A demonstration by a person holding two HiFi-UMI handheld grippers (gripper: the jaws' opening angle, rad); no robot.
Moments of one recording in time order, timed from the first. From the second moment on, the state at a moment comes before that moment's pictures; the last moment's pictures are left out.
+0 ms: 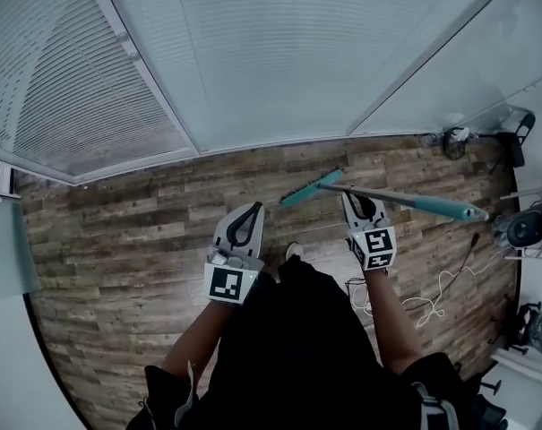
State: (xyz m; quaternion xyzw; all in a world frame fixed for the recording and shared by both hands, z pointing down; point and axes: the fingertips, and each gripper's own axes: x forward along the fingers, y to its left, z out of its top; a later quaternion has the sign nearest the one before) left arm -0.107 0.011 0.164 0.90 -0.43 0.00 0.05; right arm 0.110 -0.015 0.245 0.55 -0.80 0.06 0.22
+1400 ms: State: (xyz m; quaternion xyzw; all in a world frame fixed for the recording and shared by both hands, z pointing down) left arm 0.045 -0.061 0.176 0.92 -0.40 -0.01 0.05; right arm 0.366 -0.109 0.362 0.68 -0.70 0.11 0.19
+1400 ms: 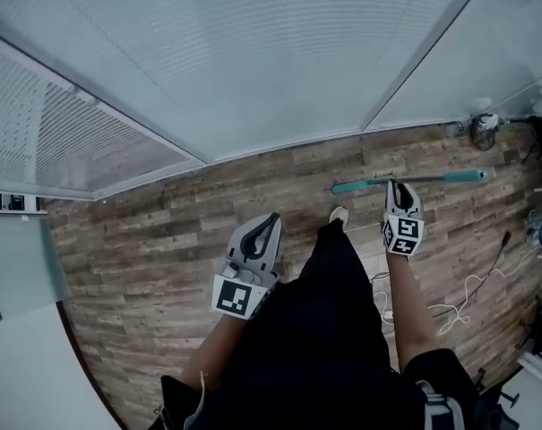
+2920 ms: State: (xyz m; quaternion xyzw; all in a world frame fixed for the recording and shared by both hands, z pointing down) left arm 0.296 -0.315 0.434 0.94 -0.33 0.05 0.11; right arm 0.526 -0.275 0.793 0.68 -0.60 0.31 0.28
